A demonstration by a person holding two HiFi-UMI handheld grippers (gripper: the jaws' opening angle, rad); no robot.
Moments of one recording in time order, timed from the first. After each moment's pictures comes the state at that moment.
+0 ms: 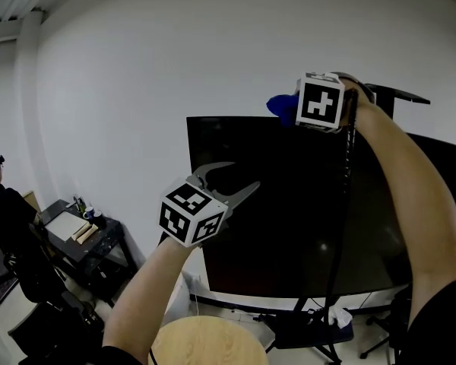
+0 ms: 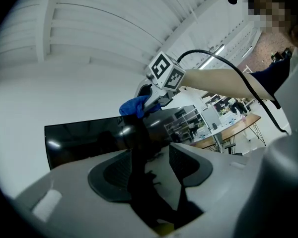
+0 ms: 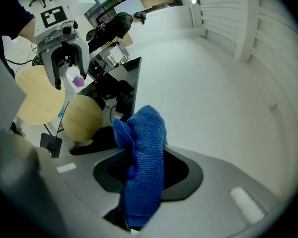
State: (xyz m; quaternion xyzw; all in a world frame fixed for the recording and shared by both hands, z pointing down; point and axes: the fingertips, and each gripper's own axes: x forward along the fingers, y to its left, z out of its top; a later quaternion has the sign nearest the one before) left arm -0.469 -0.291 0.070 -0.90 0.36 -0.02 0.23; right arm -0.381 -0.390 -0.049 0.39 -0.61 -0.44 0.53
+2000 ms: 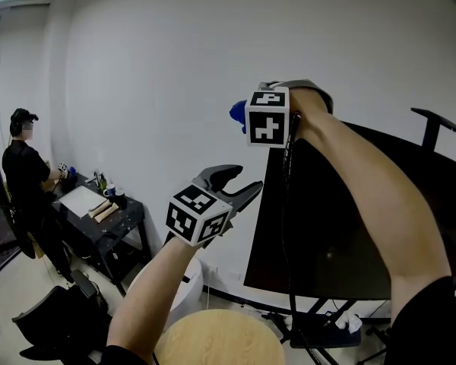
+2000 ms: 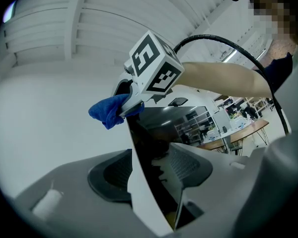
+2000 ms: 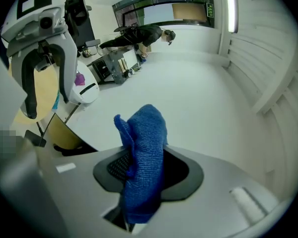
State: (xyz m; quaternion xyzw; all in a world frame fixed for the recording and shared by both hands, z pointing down) left arm -0.651 -0.287 0.108 -0.89 0.42 0.01 0.19; right arm -0.685 -0.387 0.005 0.29 -0.56 -0.57 0.53
